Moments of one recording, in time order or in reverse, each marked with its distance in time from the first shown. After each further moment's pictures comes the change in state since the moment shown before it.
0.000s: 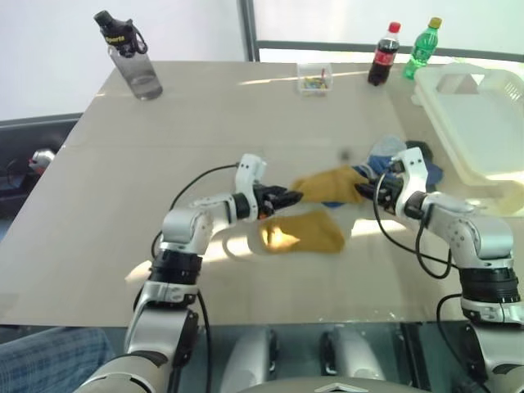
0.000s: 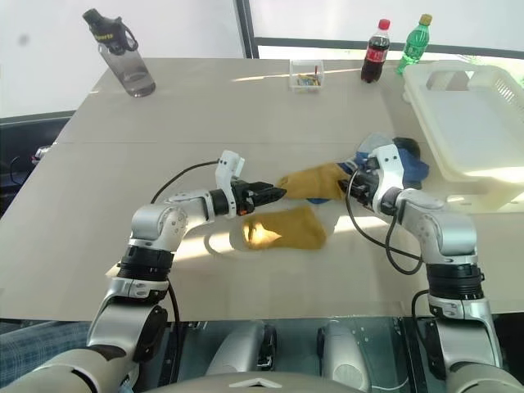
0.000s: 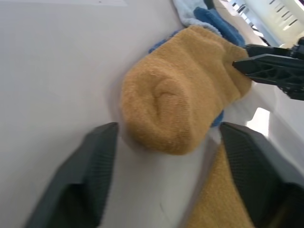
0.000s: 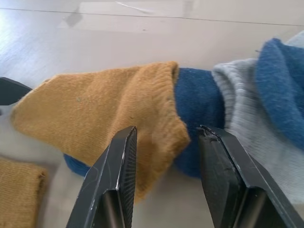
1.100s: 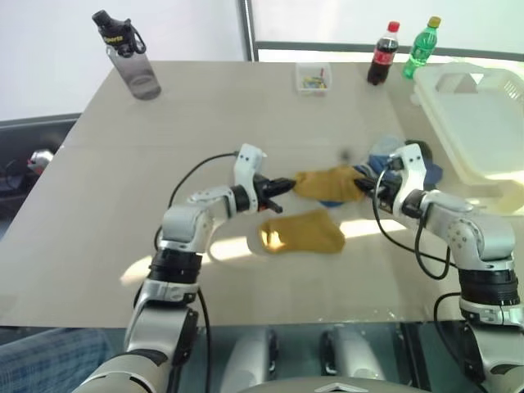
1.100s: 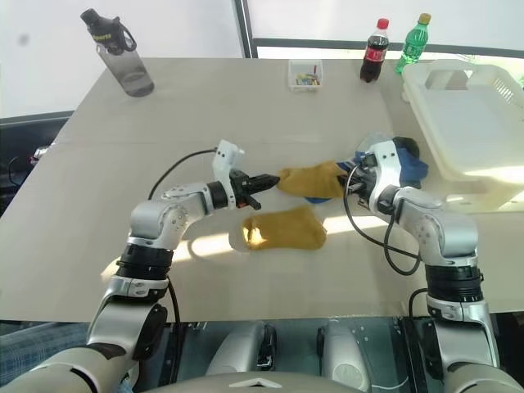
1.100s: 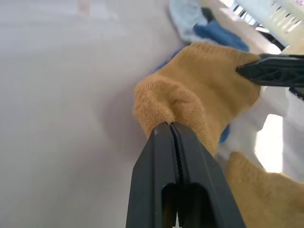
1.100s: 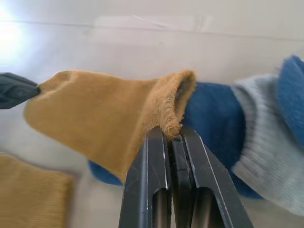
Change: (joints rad) left arm 0.001 0.018 0.007 -0.108 0.023 -0.063 -0.019; right arm -0.004 0.013 -0.024 -0.087 0.071 0.053 -0.012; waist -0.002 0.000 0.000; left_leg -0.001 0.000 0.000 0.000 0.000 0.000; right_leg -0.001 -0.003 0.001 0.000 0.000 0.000
